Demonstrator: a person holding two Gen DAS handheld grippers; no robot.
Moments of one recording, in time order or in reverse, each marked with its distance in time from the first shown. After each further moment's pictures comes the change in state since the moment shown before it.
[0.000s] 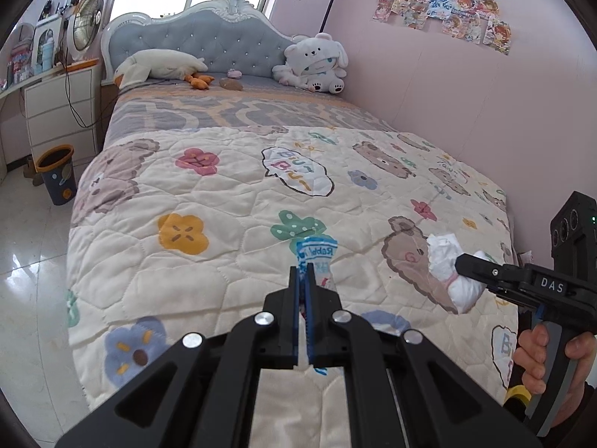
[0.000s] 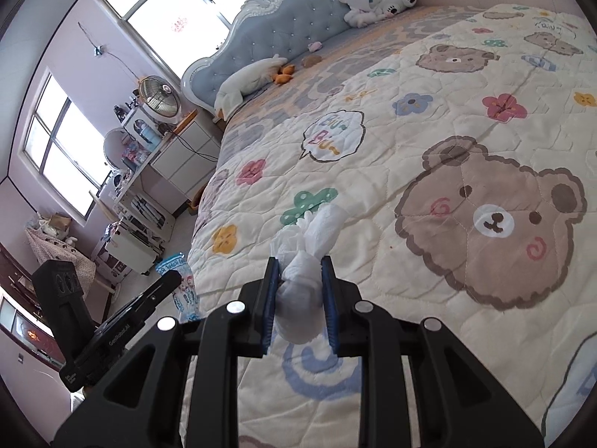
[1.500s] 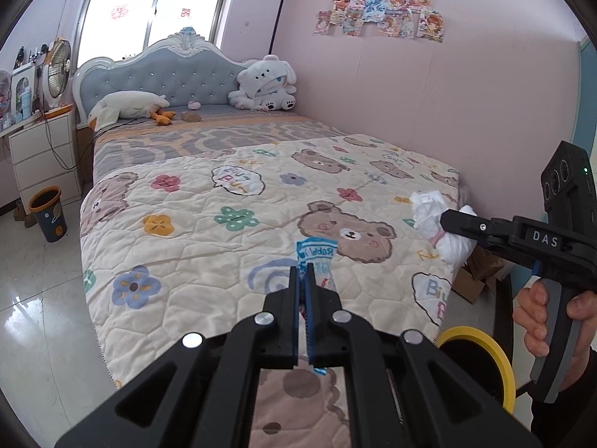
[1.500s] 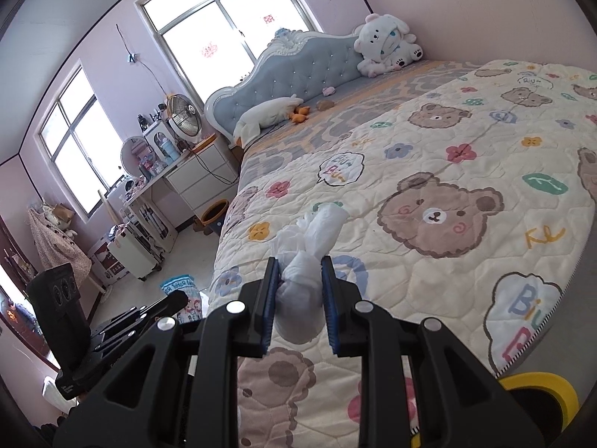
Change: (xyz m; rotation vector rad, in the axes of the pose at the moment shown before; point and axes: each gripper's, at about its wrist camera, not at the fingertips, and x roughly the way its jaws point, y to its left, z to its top) left arm -0.146 -0.093 -0.069 0.152 -0.063 -0.096; right arm -0.193 0.048 -0.081 -0.102 -0.164 -0.021
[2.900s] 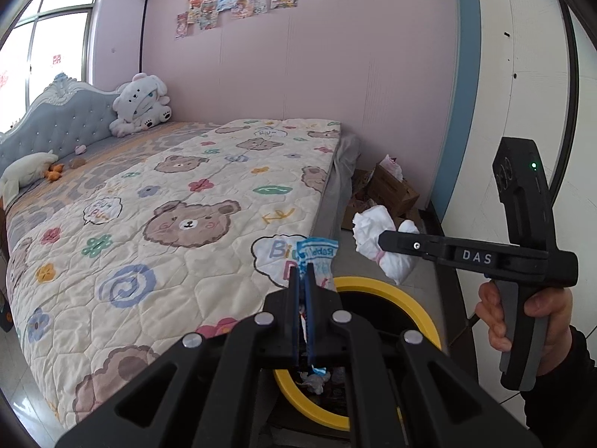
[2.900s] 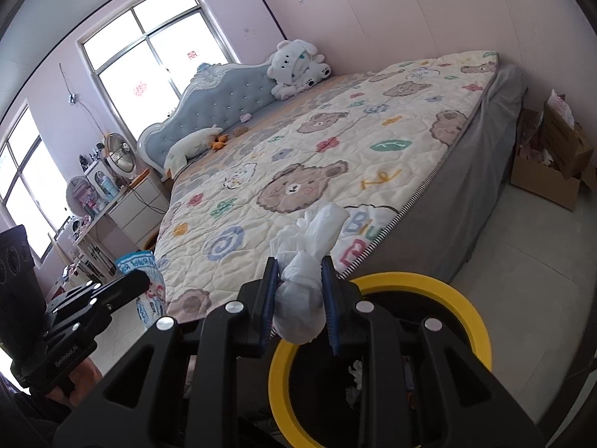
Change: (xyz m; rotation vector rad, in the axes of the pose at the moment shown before) left arm -0.025 -0.200 -0.056 0.351 0.048 -0.301; right arm -0.186 -0.105 -0.124 0.149 -0.111 -0.267
